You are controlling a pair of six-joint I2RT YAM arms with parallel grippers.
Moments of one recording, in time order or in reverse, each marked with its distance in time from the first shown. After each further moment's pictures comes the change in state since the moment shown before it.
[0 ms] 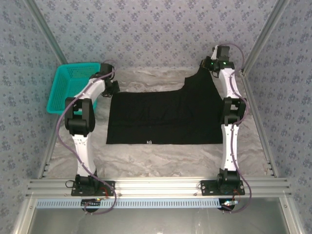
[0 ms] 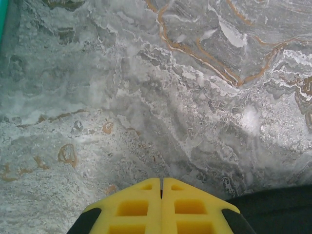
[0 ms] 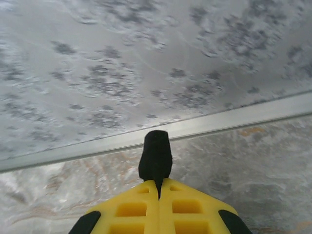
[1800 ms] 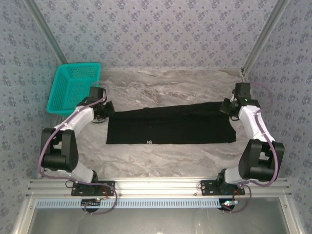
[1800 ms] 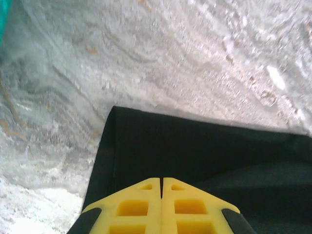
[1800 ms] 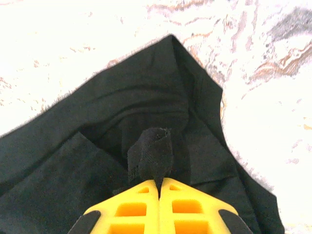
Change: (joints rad) left arm 0.004 -0.629 -0.758 0.191 0.108 -0.117; right arm -0.113 -1.221 -1.530 -0.059 0.267 -0.026
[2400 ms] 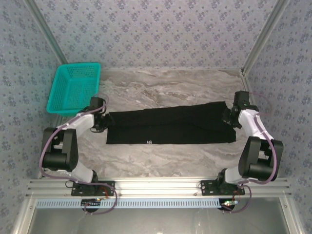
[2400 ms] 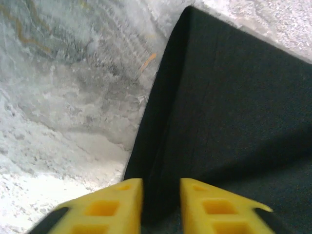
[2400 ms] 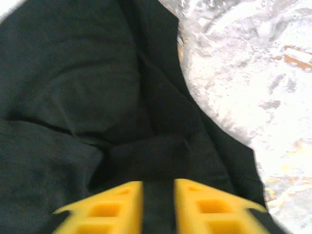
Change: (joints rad) left arm 0.020 -0.001 -0.175 0.006 0.011 -0.005; right arm -0.033 0.010 -0.129 -0.039 0.053 0.035
